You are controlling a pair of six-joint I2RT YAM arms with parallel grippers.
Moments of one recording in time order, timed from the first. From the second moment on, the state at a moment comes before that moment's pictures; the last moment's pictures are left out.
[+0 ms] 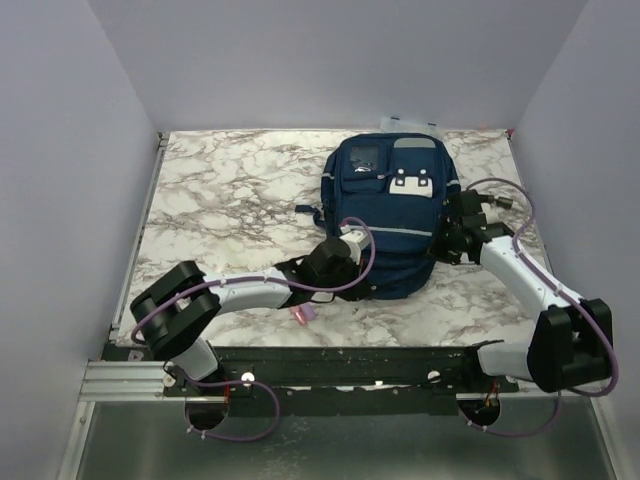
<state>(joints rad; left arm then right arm) -0.96 1.55 0.76 0.19 0.21 -0.62 0.20 1.26 0.82 -0.56 0.02 0.61</state>
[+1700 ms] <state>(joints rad) -1.05 1.72 1.04 0.12 0.34 -0.64 0.24 0.97 0.58 -0.57 -0.08 0.91</state>
